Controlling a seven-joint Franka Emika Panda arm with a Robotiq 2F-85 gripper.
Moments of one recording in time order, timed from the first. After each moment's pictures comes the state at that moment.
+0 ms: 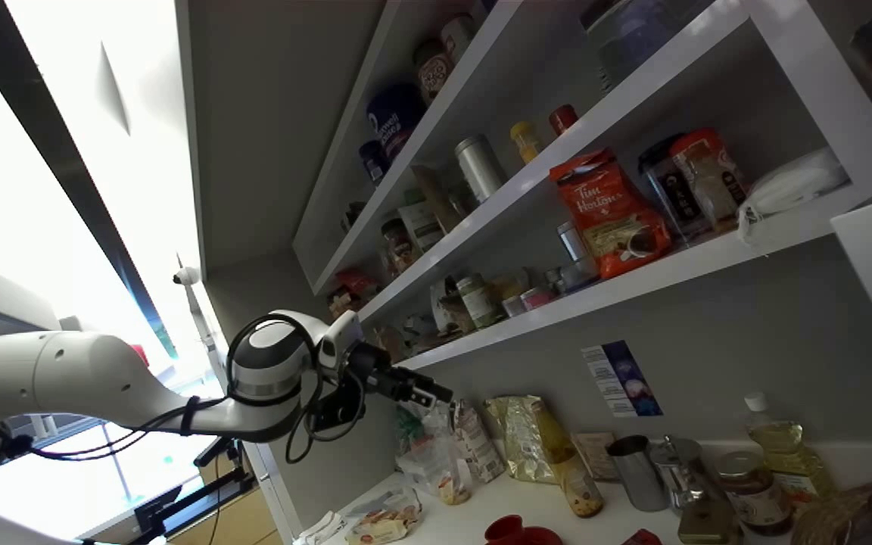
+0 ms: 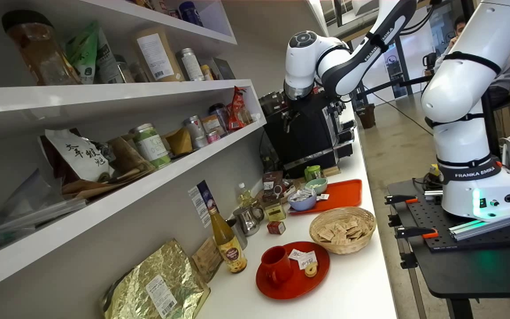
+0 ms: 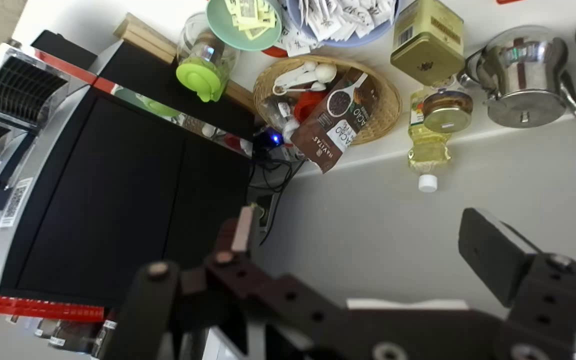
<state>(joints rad) -0.41 -0.68 0.32 -2.66 -0.71 2.49 1.07</state>
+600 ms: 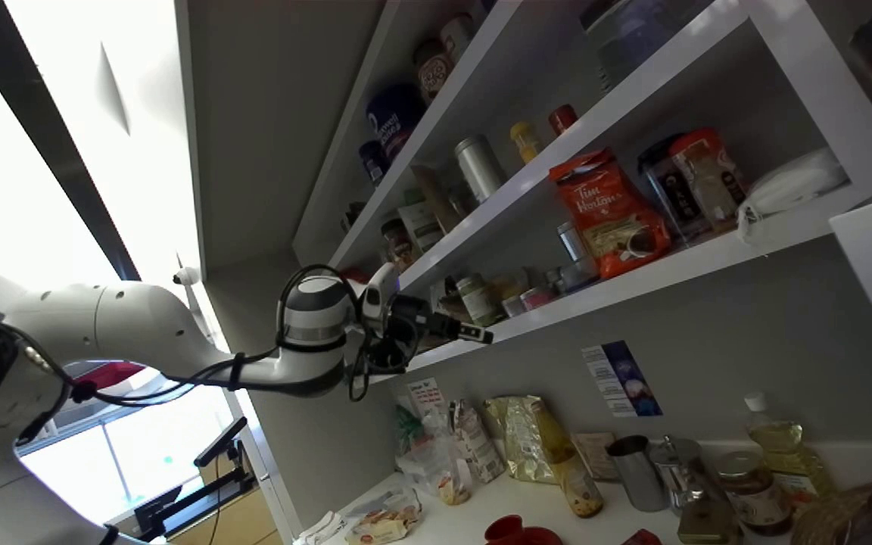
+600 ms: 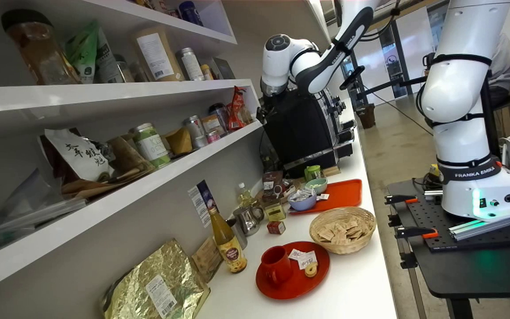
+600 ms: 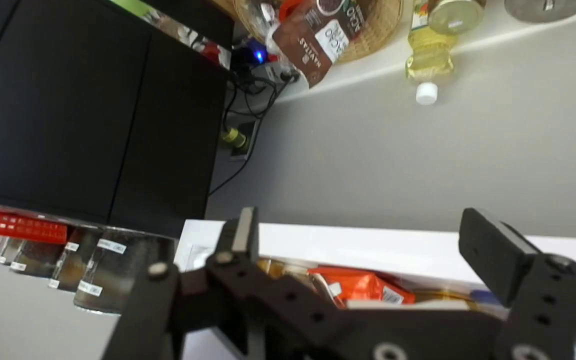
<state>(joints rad) -0.40 -0.40 0.23 -2.35 -0.97 2.52 1.14</state>
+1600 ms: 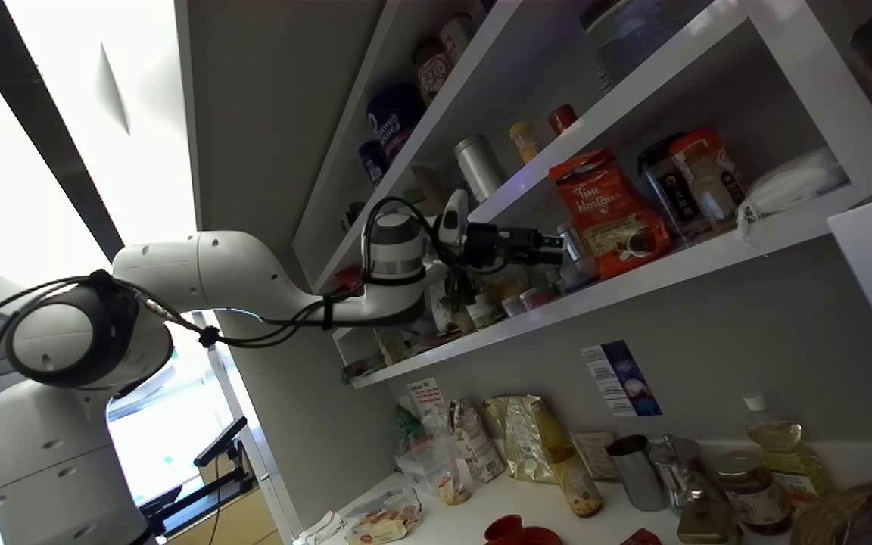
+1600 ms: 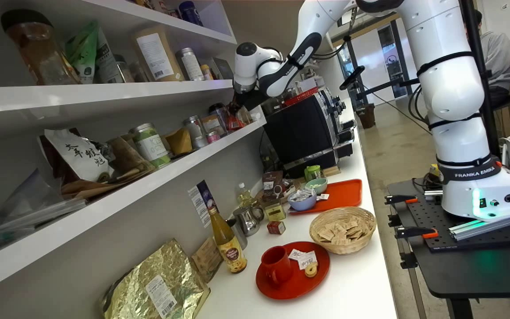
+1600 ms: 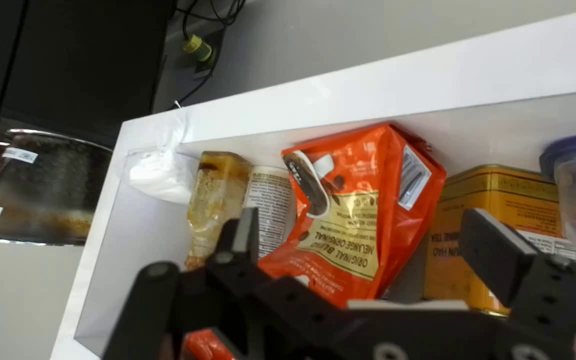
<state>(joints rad) -0.22 0.04 -0.06 -1.80 -0.98 2.57 0.99</state>
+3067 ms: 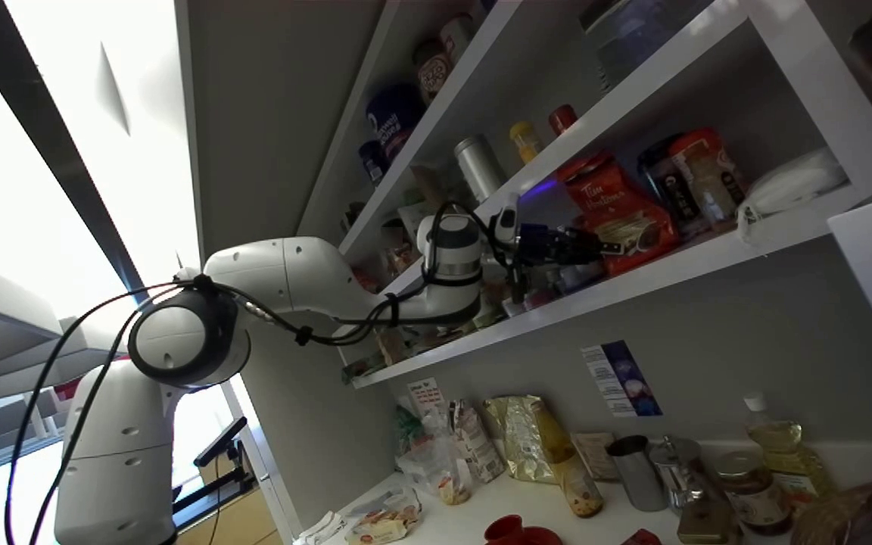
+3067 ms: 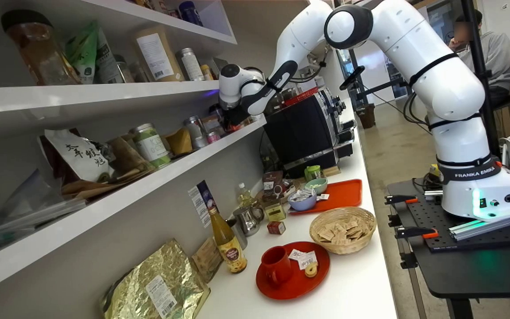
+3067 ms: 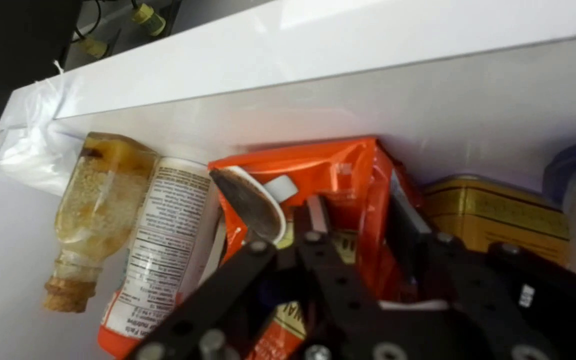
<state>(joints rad) -0.21 0.36 -0.06 -1.46 -0.92 2.57 0.88</state>
